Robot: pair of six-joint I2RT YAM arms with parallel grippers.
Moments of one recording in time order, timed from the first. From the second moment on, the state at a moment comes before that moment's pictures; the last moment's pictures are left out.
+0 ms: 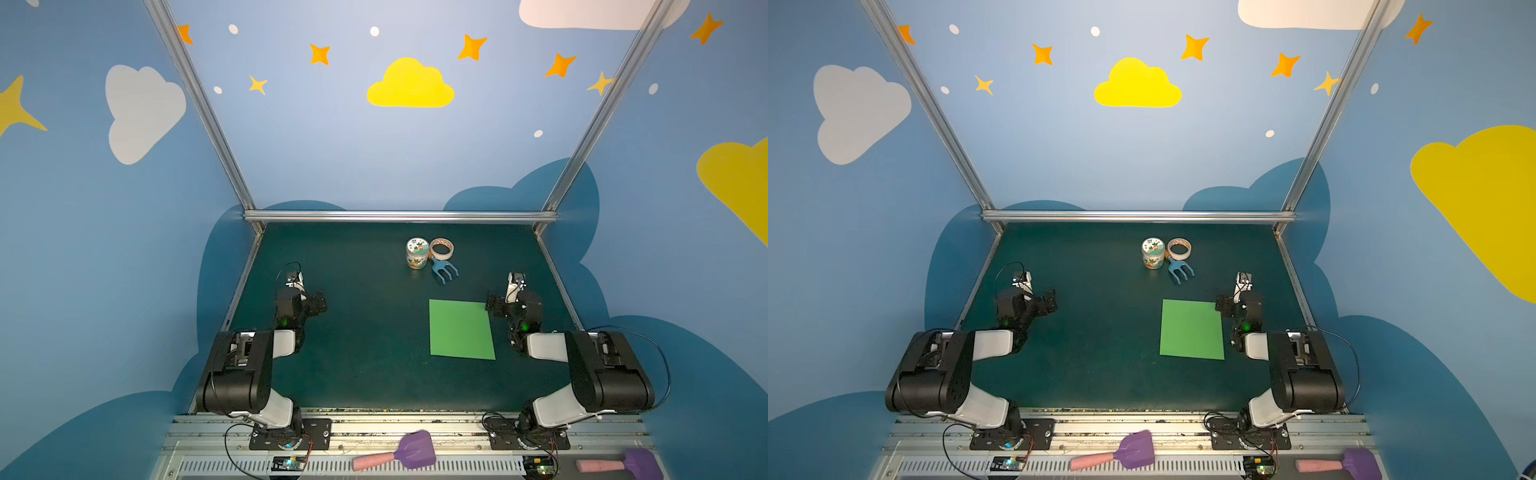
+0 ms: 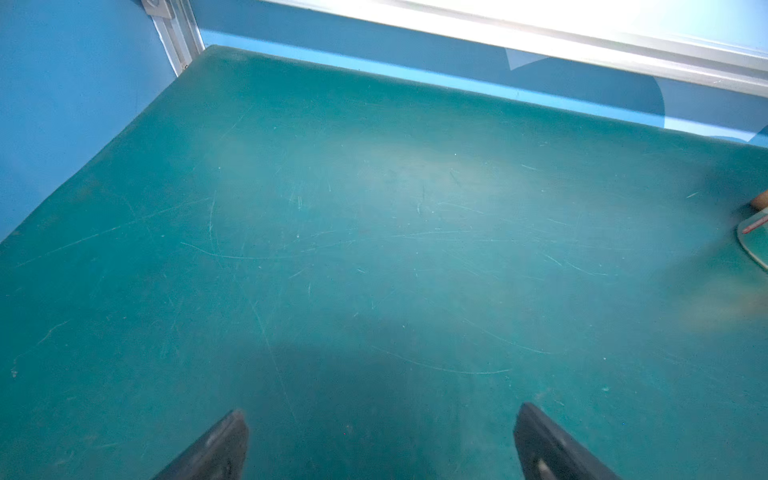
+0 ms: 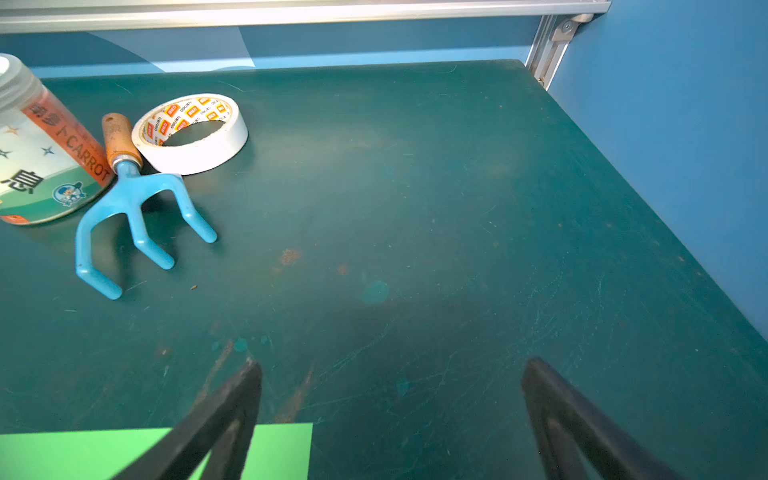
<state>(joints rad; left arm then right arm) 0.04 1.52 0.43 0.61 -0.01 -0.15 0.06 1.53 0.39 0.71 0.10 0.02</state>
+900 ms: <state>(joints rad) 0.04 1.52 0.43 0.60 -0.01 -0.15 0.06 1.53 0.39 0.71 0.10 0.02</state>
